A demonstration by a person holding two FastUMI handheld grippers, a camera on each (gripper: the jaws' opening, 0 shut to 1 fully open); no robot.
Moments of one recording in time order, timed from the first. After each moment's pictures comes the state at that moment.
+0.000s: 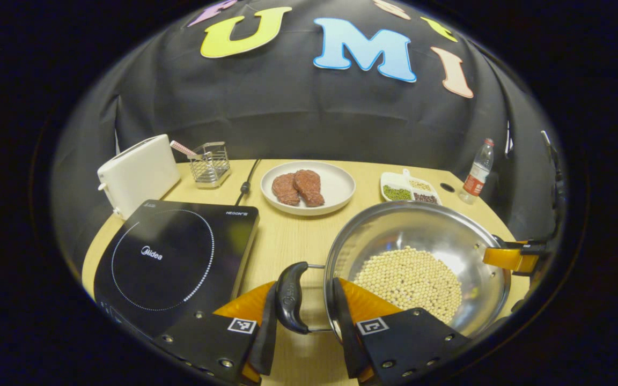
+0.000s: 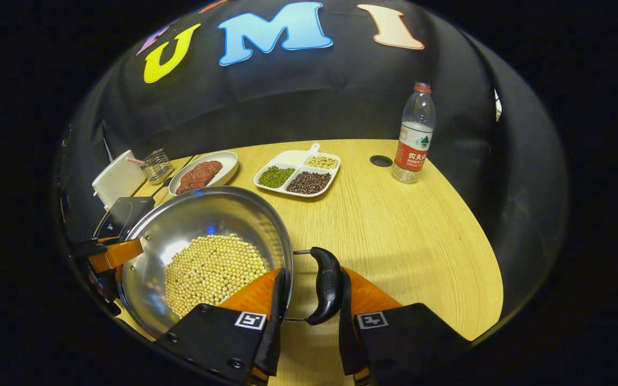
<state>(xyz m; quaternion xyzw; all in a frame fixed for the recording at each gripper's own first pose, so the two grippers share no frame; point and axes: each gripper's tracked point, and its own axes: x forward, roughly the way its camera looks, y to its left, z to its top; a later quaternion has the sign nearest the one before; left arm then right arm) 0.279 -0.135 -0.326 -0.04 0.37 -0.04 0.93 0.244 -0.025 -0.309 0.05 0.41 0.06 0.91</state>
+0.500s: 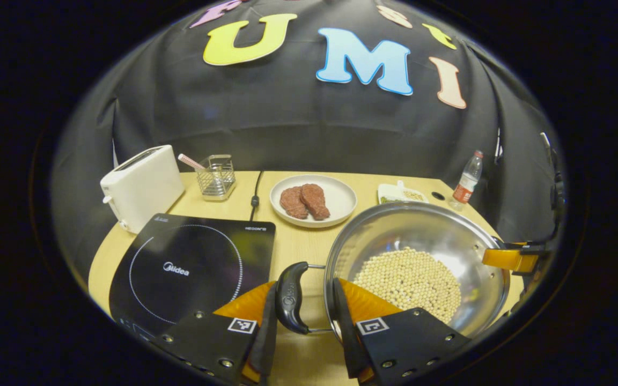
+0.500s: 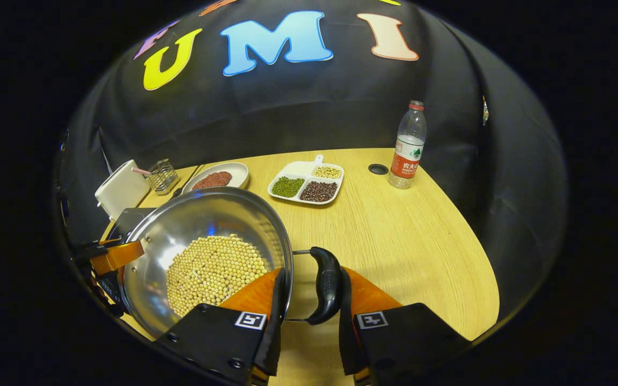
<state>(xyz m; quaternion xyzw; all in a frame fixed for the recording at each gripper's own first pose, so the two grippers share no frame) 0.276 -0.093 -0.288 -0.05 0.35 -0.07 0.93 0.218 0.009 -0.260 0.05 0.39 0.03 0.92</state>
